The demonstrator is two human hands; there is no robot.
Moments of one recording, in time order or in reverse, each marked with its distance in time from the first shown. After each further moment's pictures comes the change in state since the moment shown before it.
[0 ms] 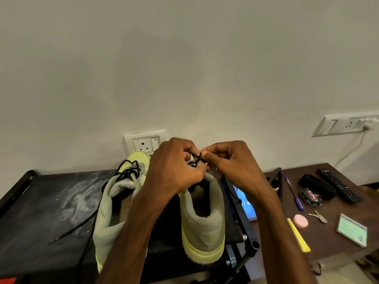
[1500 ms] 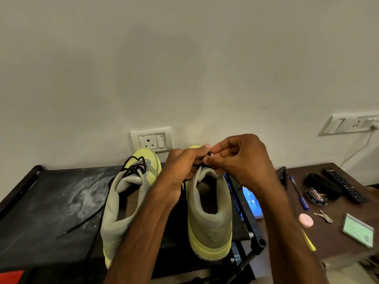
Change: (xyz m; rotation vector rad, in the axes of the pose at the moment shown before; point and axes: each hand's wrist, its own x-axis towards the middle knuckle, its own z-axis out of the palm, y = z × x) left_hand -0.005 -0.002 0.010 -0.862 -0.141 -0.589; right_hand -0.010 -0.024 0.002 -0.116 0.085 0.054
